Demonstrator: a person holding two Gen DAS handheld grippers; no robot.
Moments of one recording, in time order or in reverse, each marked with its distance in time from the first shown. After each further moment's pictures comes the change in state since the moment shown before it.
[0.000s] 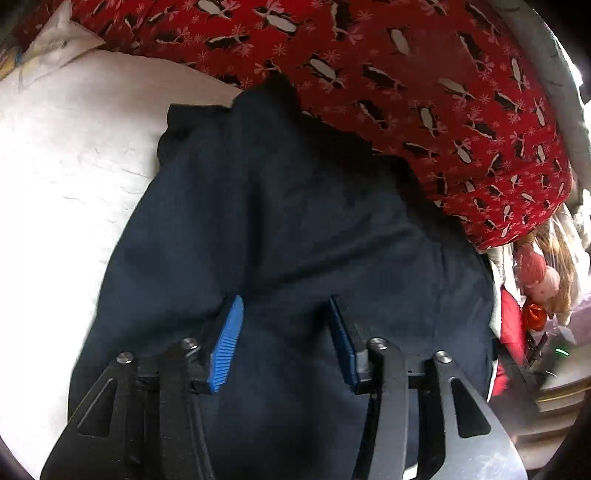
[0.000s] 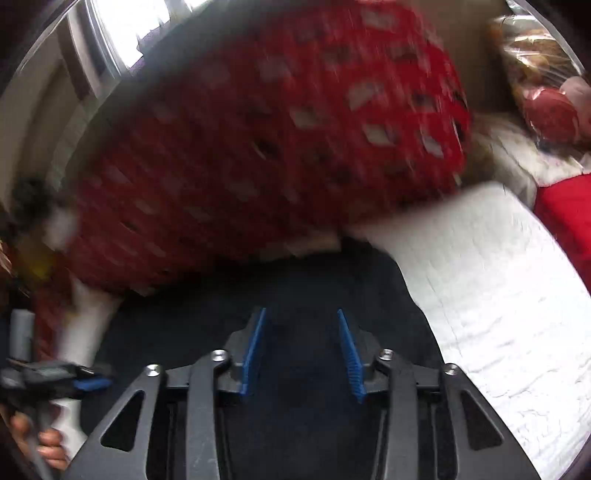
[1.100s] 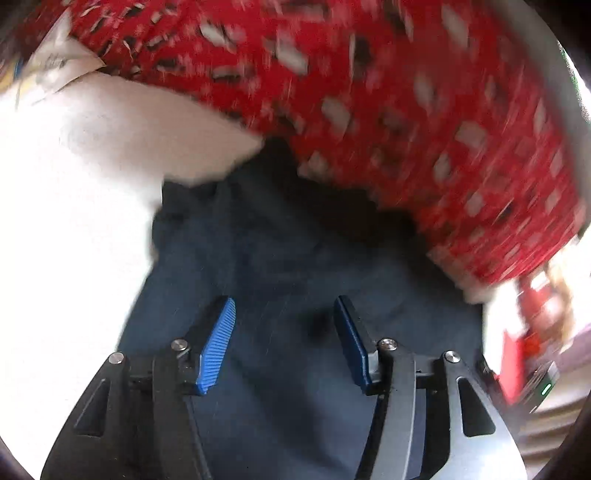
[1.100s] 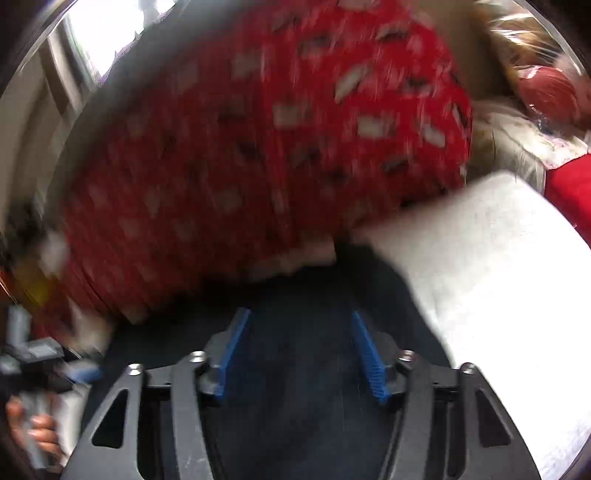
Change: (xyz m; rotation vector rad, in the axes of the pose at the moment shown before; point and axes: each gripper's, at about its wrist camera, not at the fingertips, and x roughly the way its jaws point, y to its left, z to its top) left arm 0.017 -0.019 0.036 -0.014 -0.005 0.085; right arm 0.029 0.005 0.012 0.058 -0.040 0.030
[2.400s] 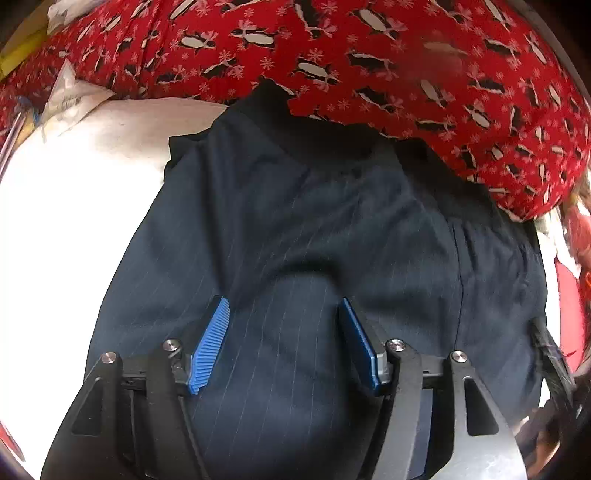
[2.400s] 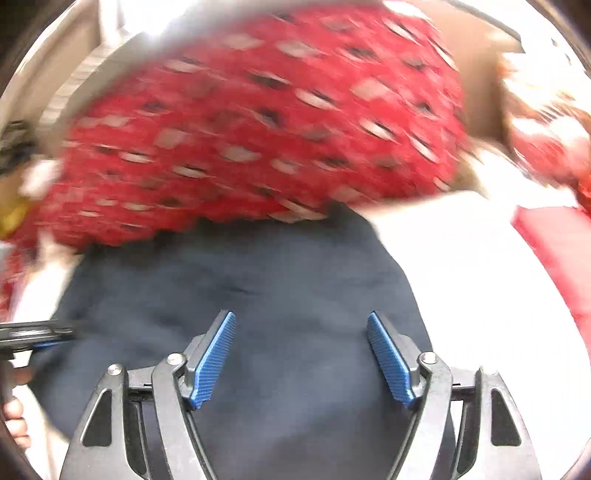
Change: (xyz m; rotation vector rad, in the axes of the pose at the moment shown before) left arm -0.010 -0.033 -0.053 0.175 -0.054 0.190; right arm -0.021 0.028 -0.039 -0.164 0.021 -0.187
